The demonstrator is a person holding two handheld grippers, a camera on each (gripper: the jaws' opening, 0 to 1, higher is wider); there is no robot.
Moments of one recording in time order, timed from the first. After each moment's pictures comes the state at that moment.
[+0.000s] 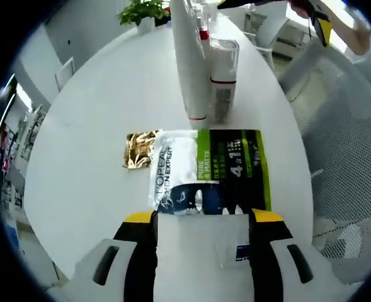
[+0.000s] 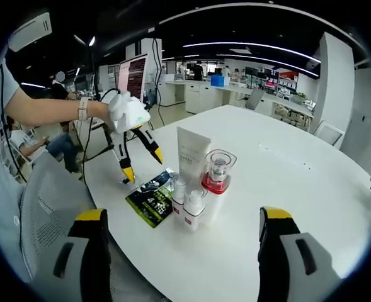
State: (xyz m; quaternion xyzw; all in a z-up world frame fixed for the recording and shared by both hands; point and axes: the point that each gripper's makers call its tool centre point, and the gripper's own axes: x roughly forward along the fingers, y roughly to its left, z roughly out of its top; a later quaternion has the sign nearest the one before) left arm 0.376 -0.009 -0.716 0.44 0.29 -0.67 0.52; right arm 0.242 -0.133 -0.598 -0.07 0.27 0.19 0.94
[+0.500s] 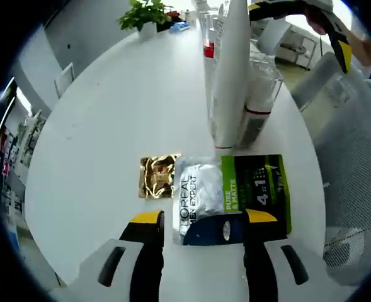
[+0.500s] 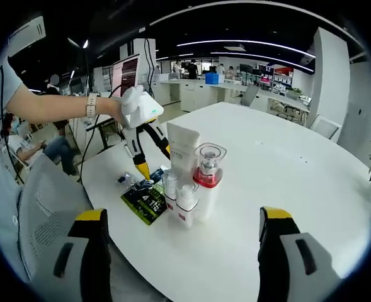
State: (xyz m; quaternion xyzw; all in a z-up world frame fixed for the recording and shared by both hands) left arm 0.394 -0.054 -0.715 0.43 0.28 -0.68 0.52; right arm 0.244 -0.148 -0.605 -0.06 0.28 0.17 0.94
